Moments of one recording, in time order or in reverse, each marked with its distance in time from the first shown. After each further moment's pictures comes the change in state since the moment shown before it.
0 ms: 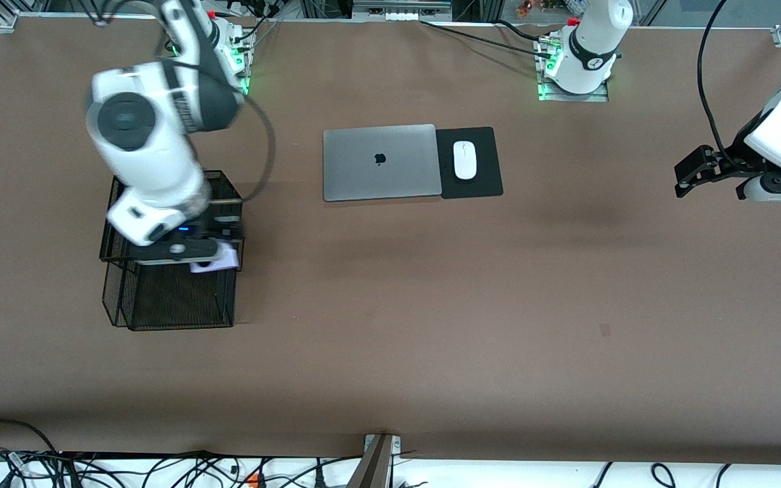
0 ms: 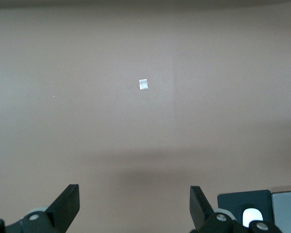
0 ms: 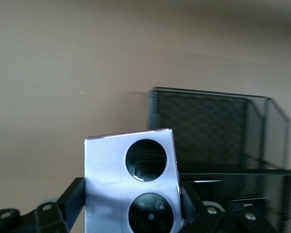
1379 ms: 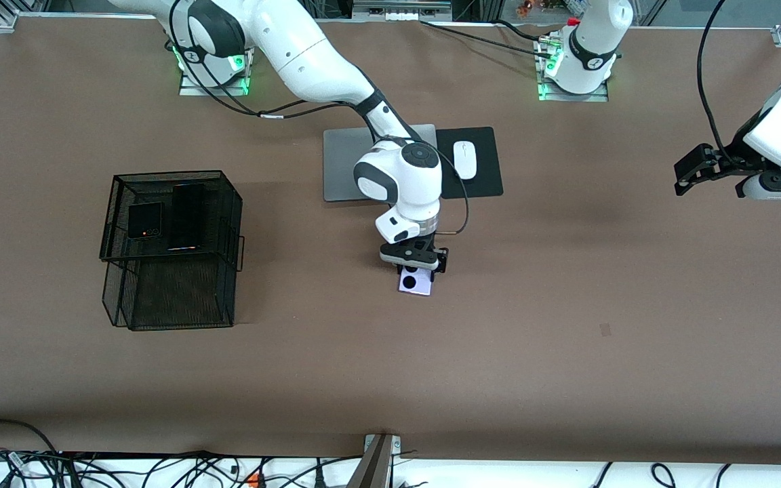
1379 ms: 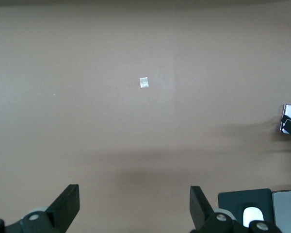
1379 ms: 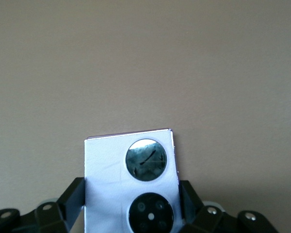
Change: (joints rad) left arm 0.000 -0.005 0.002 -0.008 0.000 0.001 0.000; right arm 0.457 0.904 0.010 0.716 -0.143 0.375 1.133
